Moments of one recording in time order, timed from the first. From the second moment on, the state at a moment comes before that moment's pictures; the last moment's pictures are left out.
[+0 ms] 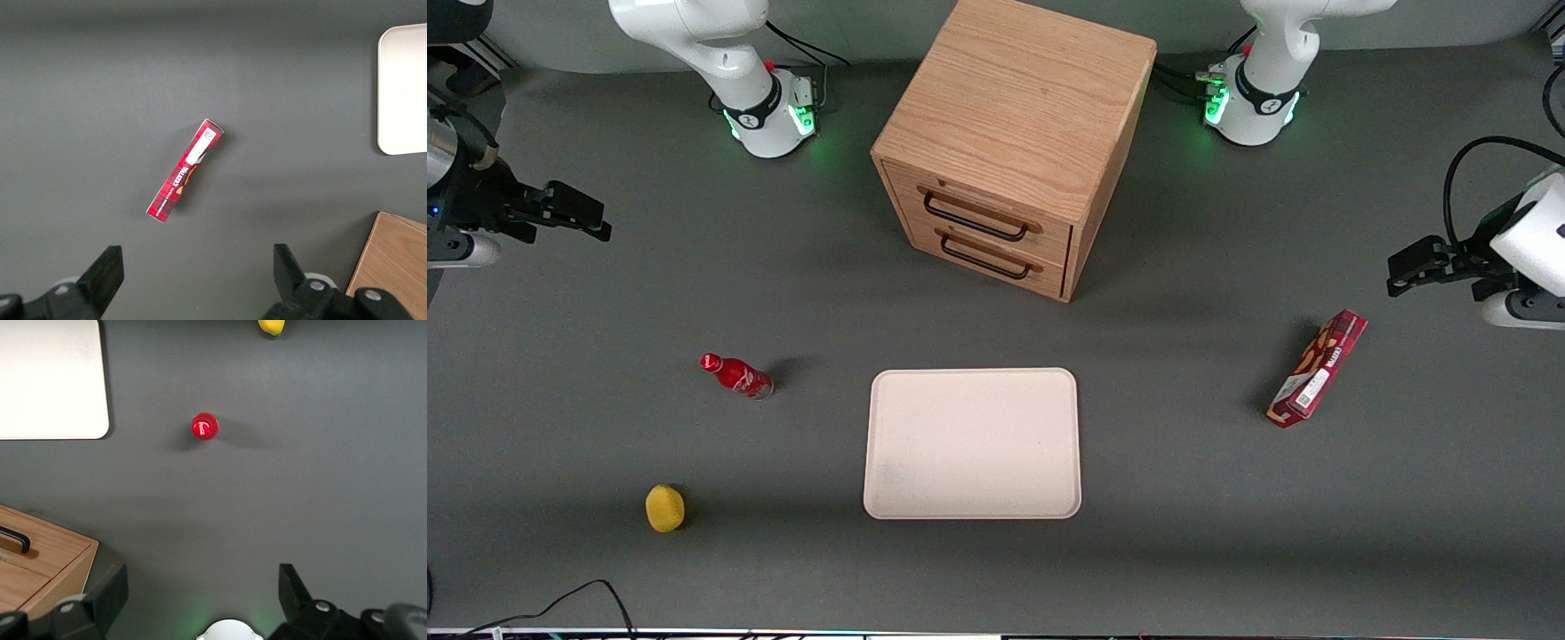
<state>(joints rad) 0.06 -0.02 -0.03 -1.57 0.00 1.45 0.06</state>
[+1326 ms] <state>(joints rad) 0.06 0.21 0.00 -2.11 0.00 2.35 -0.02</state>
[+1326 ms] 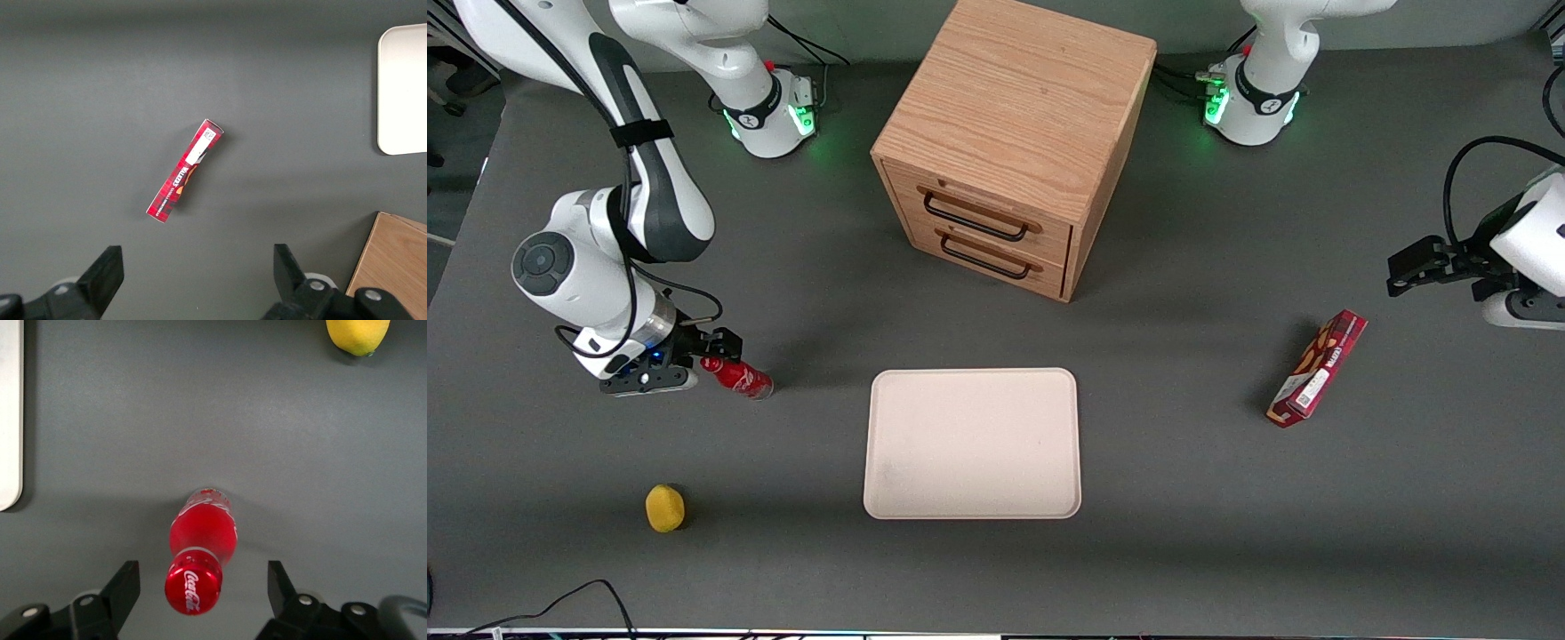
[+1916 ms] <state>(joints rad) 0.06 0.20 0.00 -2.10 0.00 2.36 -0.02</state>
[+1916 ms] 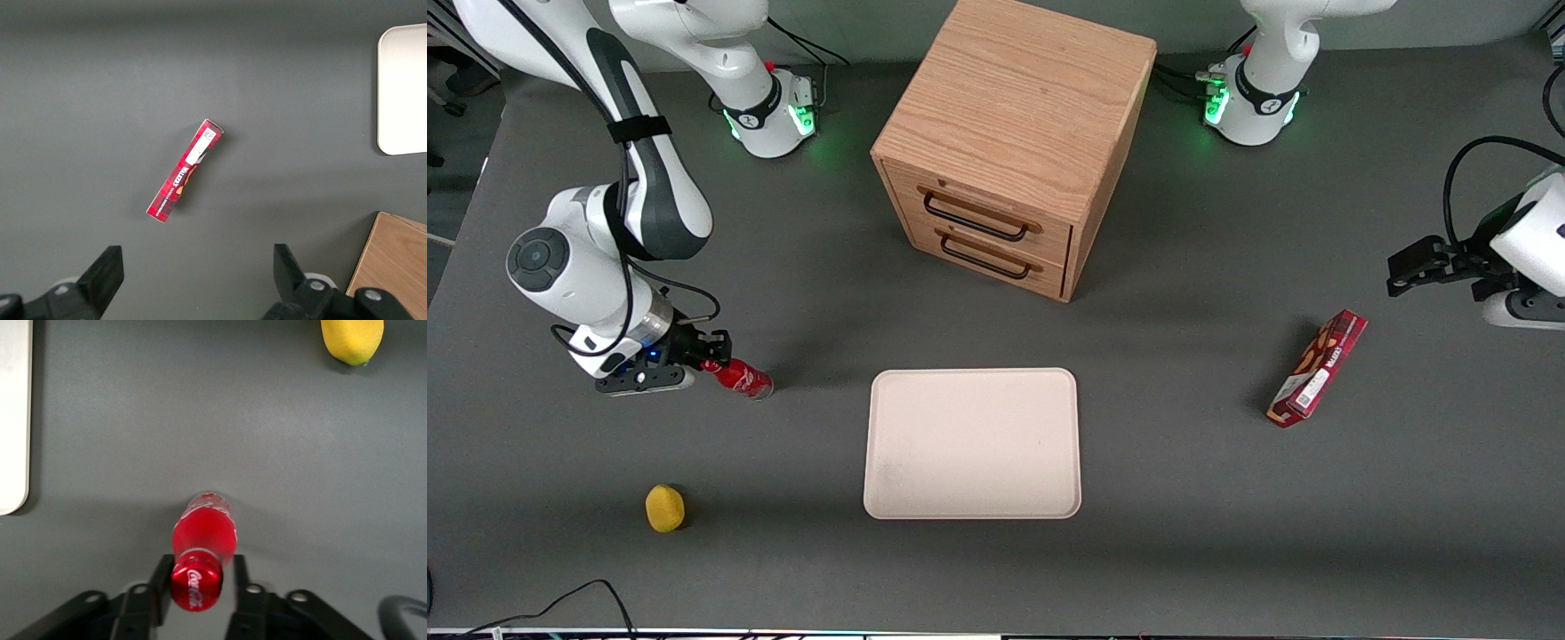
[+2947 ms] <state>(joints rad) 0.06 0.16 0.01 -1.47 0.00 1.54 -0.02</state>
